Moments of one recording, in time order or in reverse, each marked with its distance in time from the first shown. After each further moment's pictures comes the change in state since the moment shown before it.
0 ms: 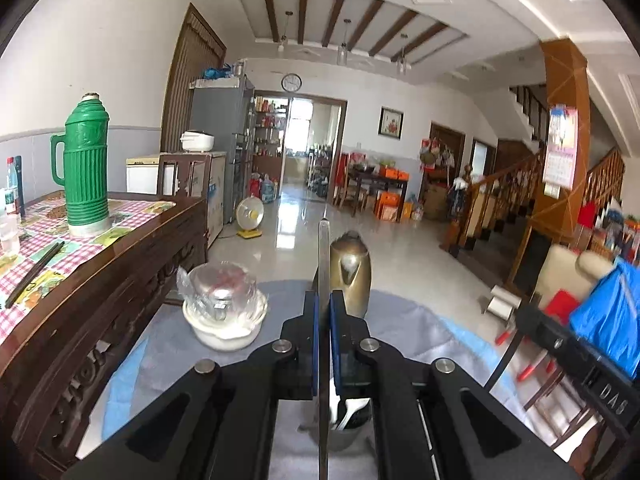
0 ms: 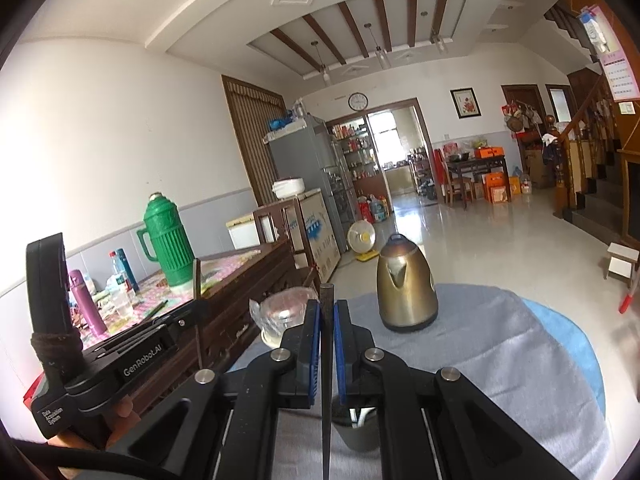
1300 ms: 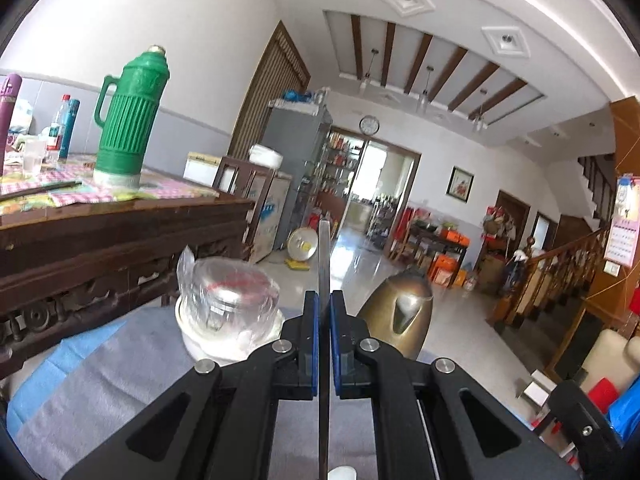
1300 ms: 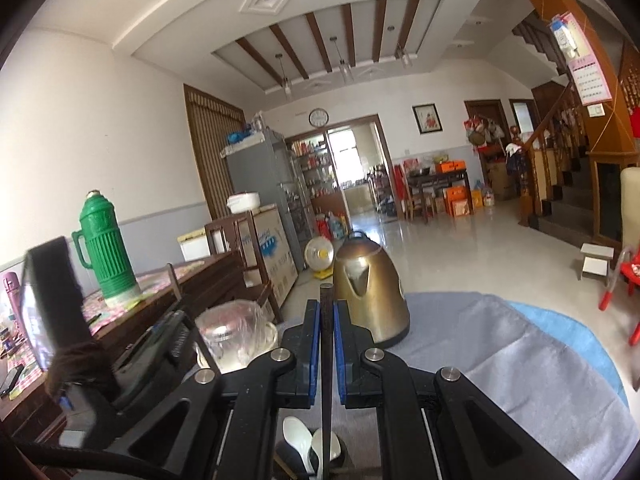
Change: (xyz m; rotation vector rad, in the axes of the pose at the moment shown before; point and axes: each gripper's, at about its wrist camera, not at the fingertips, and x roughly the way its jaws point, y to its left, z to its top) left arm 0.132 0.008 -0.058 -0.212 -0.165 0.222; right arm 0.116 -0.029 -0.036 0.014 -0.062 -0.164
